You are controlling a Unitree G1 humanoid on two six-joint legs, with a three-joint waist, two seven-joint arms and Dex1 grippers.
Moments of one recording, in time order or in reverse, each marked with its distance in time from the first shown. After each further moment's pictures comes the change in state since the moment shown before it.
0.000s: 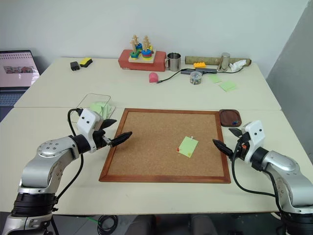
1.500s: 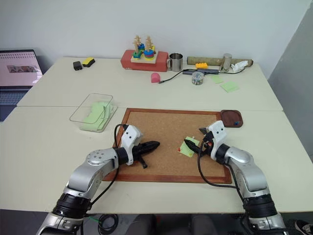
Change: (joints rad) left arm -0.014 -0.214 -0.292 0.080 0.077 -0.093 0.028; right arm -0.206 0.257 0.269 0.253 -0.165 -0.140 -0.040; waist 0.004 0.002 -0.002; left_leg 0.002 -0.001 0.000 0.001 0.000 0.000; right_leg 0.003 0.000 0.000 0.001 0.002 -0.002
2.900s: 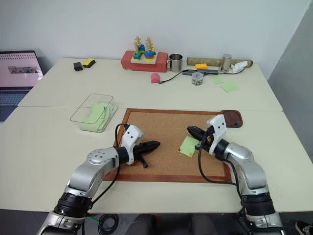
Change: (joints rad) left arm -0.006 0.003 0.009 -0.017 0.022 0.029 -0.016; right arm -0.009 0.026 -0.055 -0.112 0.090 0.043 0.037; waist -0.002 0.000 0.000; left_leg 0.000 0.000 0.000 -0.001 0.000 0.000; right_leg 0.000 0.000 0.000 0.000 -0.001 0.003
